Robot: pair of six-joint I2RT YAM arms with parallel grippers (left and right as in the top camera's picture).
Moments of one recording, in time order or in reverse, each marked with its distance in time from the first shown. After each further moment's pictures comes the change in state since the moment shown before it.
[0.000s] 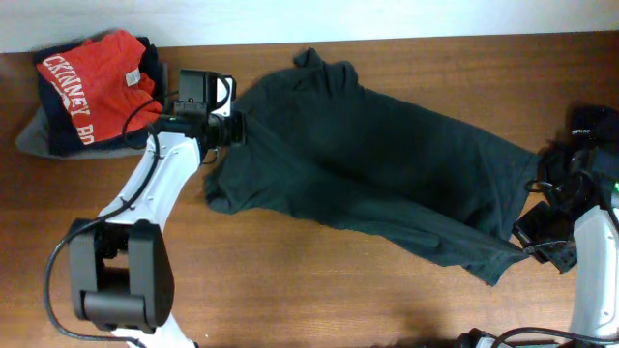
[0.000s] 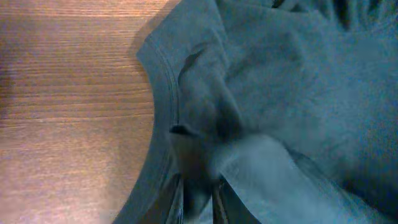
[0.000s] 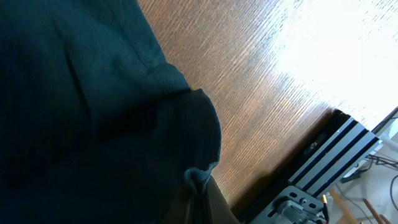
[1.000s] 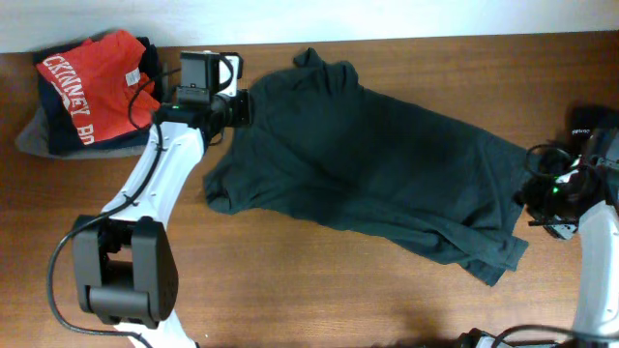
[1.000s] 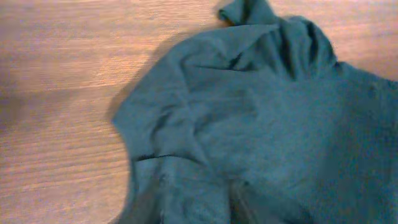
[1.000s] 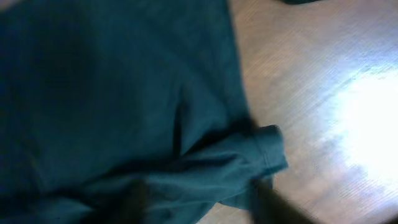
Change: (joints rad) left arm -0.032 0.032 0.103 0.067 0.056 0.013; right arm -0.002 0.031 0.055 0.226 -0.202 -0.176
